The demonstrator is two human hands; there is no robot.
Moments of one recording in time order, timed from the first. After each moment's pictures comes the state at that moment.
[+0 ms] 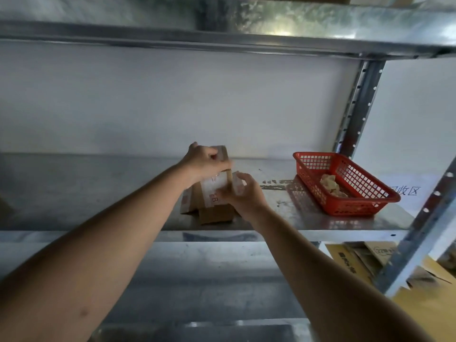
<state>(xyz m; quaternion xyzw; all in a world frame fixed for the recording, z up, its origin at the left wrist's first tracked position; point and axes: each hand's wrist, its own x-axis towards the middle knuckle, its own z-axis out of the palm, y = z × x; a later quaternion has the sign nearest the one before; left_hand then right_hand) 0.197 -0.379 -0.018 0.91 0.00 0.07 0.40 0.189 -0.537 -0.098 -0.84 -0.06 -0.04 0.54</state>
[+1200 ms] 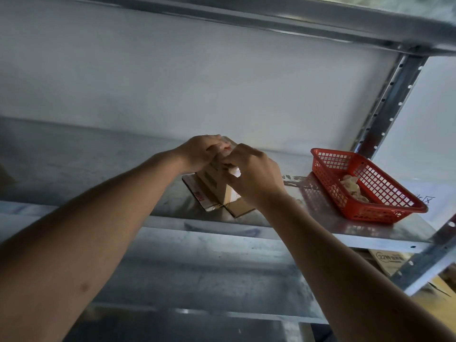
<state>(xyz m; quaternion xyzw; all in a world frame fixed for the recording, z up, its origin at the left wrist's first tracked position) 0.230 -0.319 -0.048 0.93 -0.17 0.09 0.32 0.169 -0.515 -0.045 -0.88 -0.32 -0.29 0.17</state>
